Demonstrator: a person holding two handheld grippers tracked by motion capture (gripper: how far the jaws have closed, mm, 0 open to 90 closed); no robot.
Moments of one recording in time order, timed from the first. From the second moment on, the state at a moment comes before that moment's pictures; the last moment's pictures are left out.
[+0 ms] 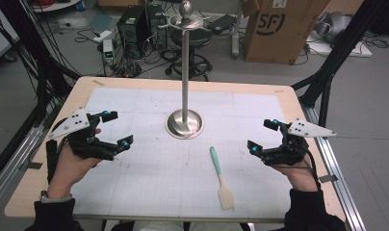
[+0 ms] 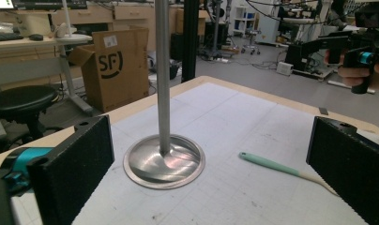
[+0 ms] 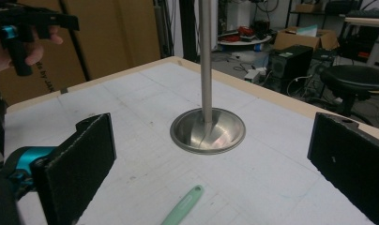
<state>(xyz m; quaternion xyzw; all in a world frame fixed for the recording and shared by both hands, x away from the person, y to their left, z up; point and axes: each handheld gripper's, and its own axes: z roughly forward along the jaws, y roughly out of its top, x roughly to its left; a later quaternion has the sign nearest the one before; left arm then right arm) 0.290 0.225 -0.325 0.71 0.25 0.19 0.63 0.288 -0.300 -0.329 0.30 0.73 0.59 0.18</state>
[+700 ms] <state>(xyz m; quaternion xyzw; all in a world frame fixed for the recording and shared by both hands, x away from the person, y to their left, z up) 0.289 0.224 -0.329 0.71 0.26 0.20 0.62 0.296 -0.289 -0.361 0.27 0.76 0.56 0.15</state>
